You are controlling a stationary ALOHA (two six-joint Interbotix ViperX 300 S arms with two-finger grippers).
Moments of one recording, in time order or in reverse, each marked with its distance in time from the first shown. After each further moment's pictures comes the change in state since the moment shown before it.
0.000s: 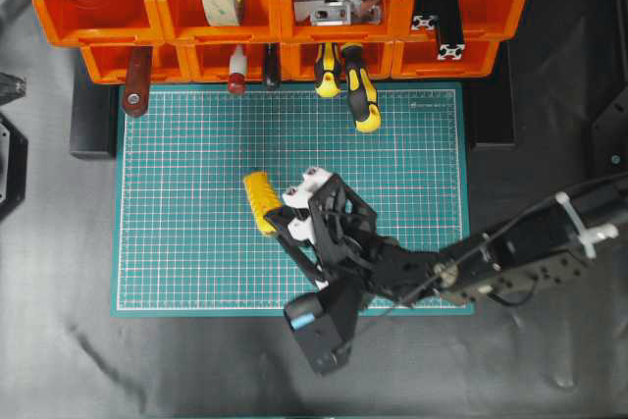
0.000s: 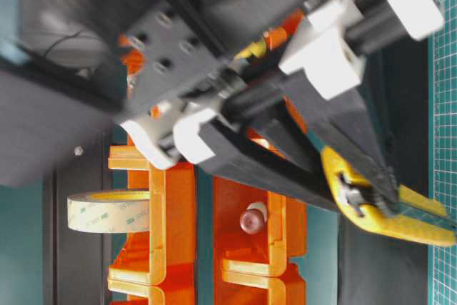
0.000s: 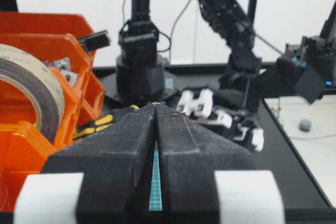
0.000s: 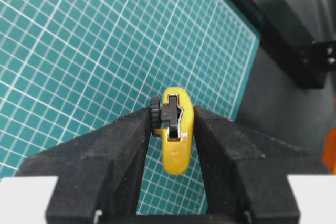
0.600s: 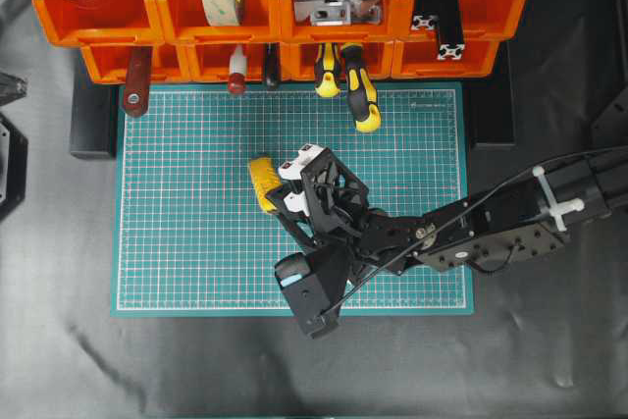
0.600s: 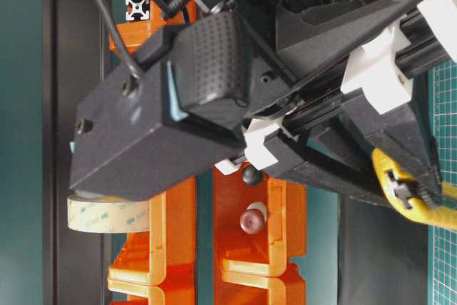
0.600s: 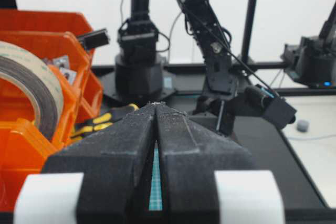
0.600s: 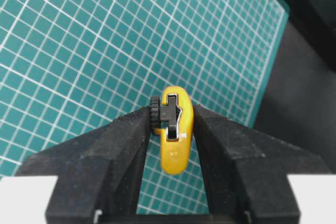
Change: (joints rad) left arm 0.002 0.000 0.003 0.000 -0.002 -0.021; right arm -0.071 0.031 0.046 0.015 -0.098 0.008
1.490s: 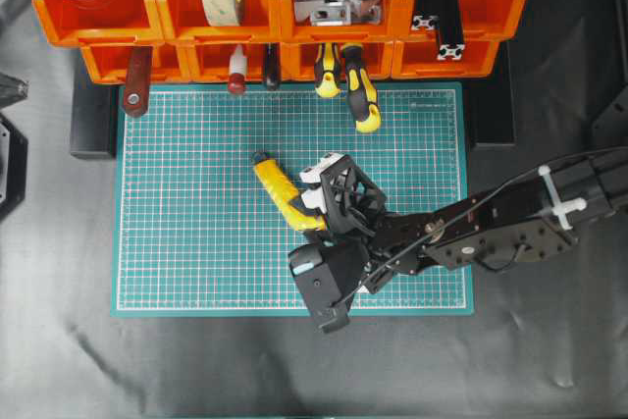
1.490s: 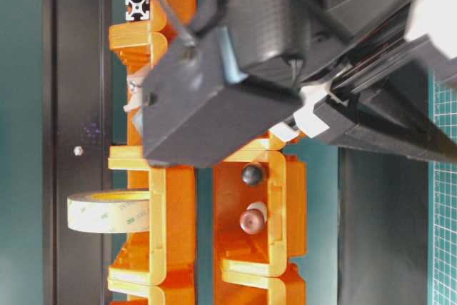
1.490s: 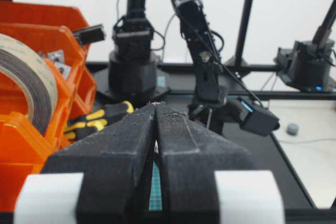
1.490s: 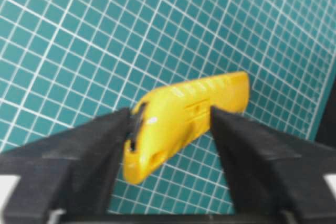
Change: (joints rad) left arm -0.005 0.000 0.002 0.000 0.002 -0.032; right arm 0.000 -0.005 0.066 0.146 -0.064 0.006
